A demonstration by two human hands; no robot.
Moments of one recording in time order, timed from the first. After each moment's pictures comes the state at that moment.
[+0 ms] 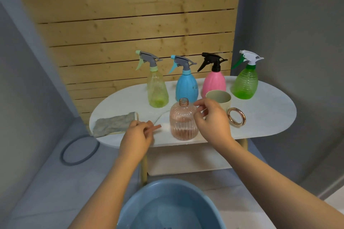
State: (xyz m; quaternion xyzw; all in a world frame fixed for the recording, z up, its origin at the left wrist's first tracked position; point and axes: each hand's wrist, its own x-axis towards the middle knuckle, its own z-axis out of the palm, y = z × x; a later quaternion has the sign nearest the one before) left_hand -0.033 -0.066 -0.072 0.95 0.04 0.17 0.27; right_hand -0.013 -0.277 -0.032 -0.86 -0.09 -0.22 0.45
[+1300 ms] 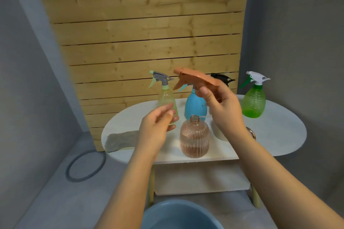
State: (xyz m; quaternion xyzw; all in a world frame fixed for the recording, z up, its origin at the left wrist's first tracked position) left_hand -0.057 -0.107 0.028 0.70 0.01 0.17 0.70; right_hand -0.012 -0.263 0.046 -0.70 -0.22 -0.26 0.62
